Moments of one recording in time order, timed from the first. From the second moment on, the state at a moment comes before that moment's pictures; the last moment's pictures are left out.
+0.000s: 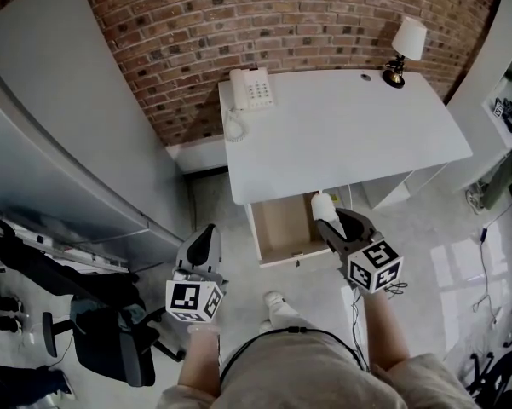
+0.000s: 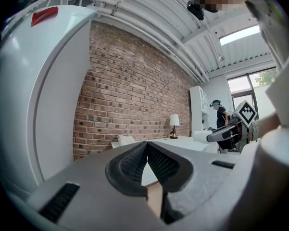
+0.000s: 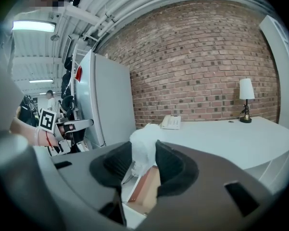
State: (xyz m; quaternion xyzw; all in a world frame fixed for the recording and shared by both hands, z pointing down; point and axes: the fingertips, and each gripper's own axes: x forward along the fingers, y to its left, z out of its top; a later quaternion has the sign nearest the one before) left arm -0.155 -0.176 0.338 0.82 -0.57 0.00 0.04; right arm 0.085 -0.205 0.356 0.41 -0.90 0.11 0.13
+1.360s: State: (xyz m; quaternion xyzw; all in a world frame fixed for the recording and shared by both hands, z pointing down) left arm -0.175 -0.147 0.323 0.80 -0.60 -0.01 0.03; right arm 0.114 -0.193 0.297 0.46 -0.88 0.04 0.06
